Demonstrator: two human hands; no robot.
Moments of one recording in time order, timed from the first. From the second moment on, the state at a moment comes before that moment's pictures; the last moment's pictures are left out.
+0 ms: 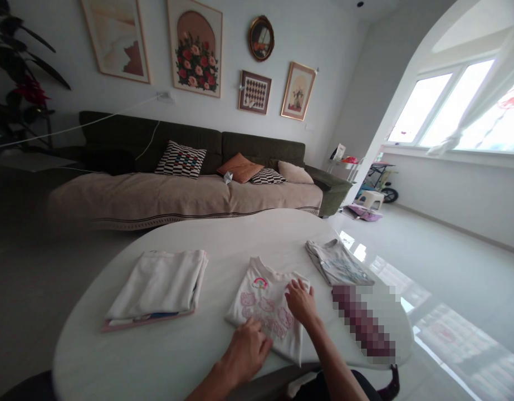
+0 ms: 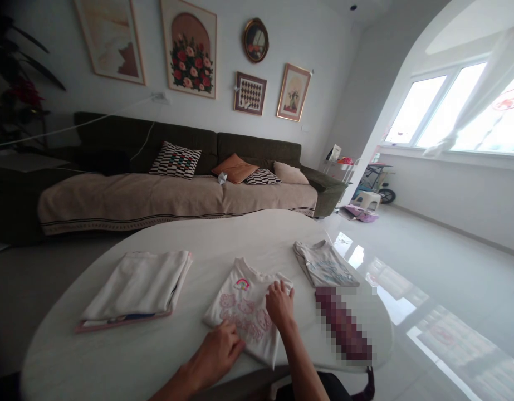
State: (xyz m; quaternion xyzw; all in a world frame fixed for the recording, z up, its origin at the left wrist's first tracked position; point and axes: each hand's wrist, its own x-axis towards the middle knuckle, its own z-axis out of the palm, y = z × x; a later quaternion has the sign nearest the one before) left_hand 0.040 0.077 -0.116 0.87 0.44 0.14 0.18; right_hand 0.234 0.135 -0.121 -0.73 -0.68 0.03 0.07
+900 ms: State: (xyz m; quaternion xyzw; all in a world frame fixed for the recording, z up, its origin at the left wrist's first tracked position) left_hand 0.011 0.083 -0.181 0.83 0.54 0.15 0.06; right_hand 0.193 0.180 -0.138 -0.73 -0.66 0.03 0.18
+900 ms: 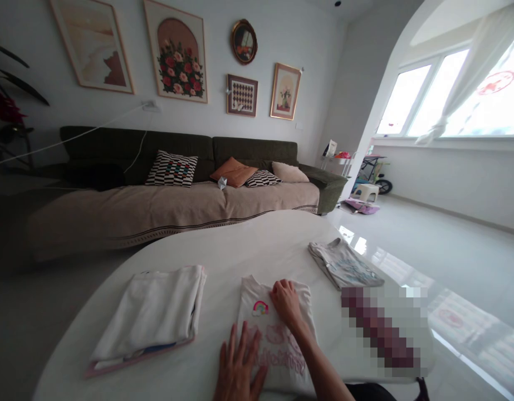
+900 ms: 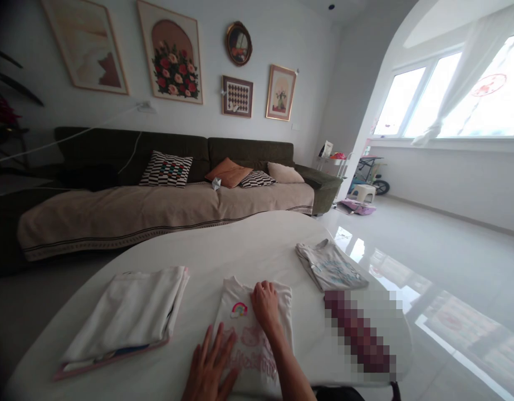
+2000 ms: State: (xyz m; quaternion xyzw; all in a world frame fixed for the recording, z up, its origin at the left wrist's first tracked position) left_hand 0.017 0.085 -0.188 0.83 0.54 0.12 0.05; right_hand 0.130 0.234 -0.141 -0.65 -0.74 0.12 0.13
